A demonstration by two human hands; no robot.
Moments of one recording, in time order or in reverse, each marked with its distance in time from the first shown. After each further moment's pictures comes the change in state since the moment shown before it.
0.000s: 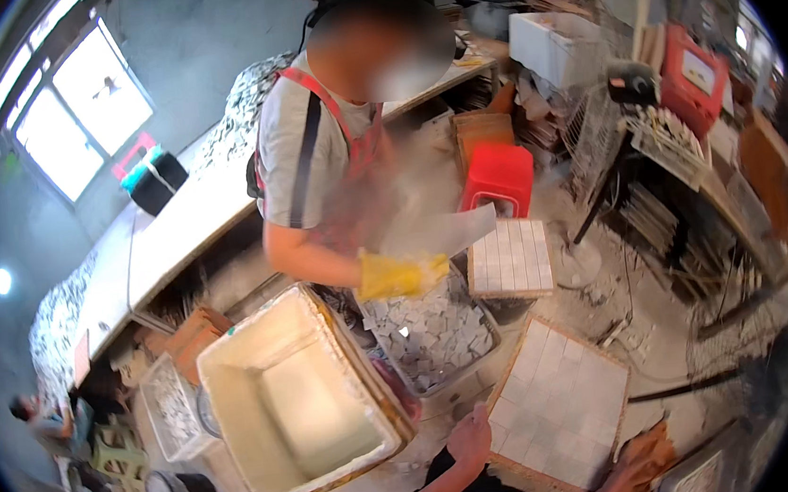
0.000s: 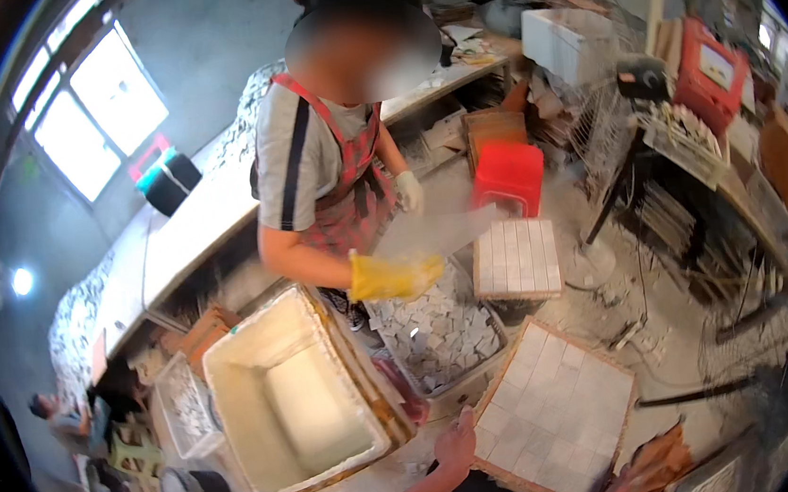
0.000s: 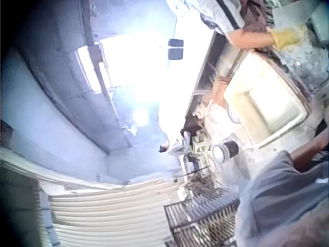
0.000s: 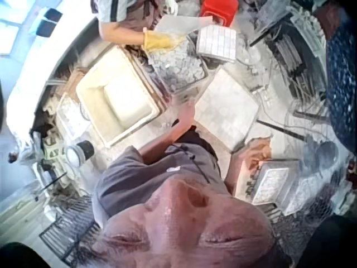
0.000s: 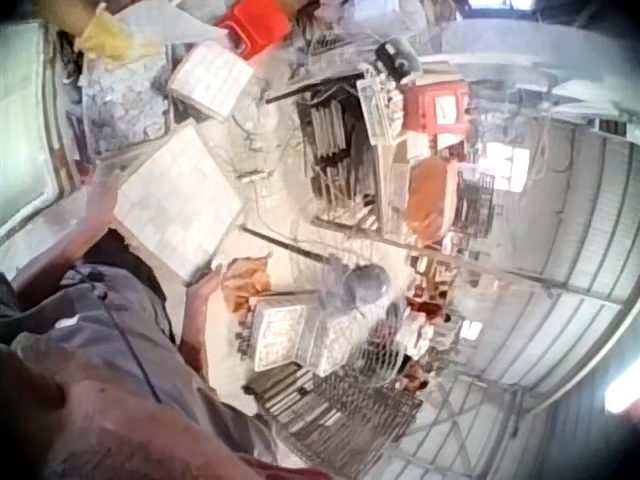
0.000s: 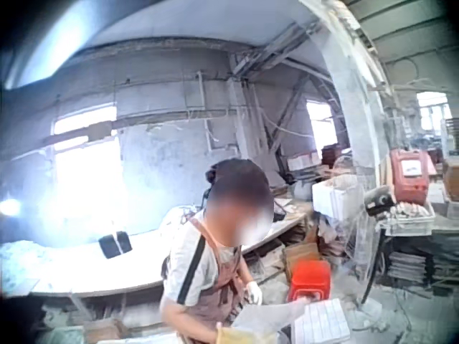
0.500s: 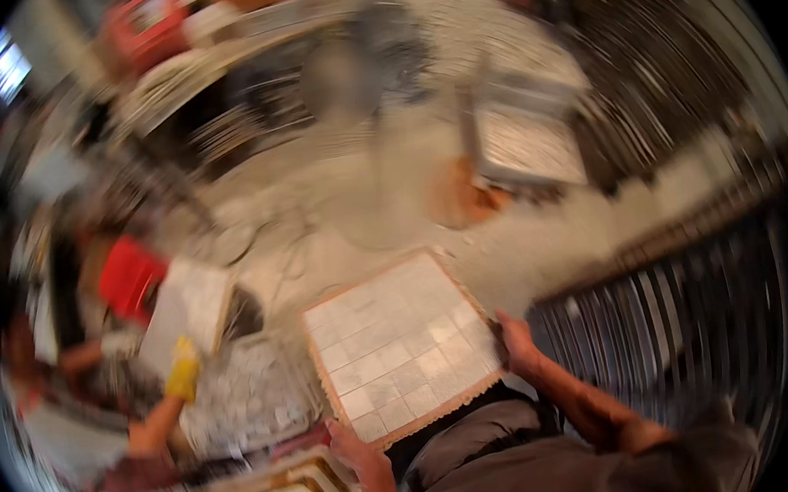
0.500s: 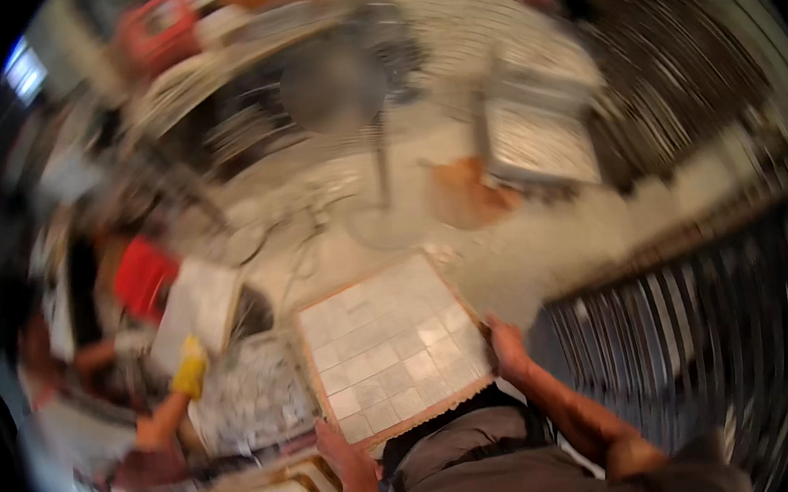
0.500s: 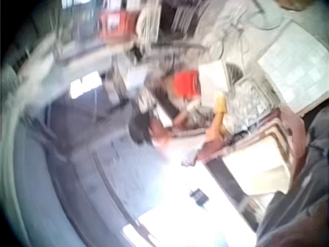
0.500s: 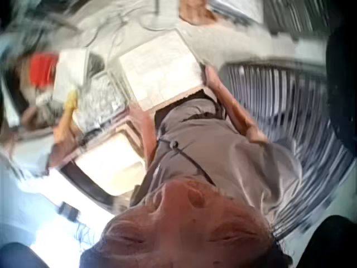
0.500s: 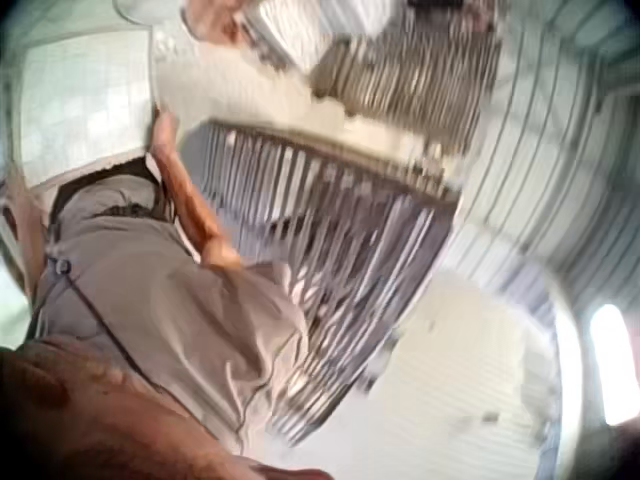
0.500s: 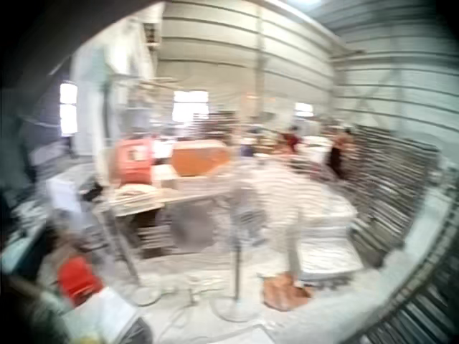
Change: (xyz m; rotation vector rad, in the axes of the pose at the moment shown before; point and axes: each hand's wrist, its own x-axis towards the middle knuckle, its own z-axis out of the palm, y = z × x) left_hand -0.035 -0.067 0.012 -0.551 -0.533 0.021; right_hand -0.127 0.102 -0.112 0.195 0.624 0.157
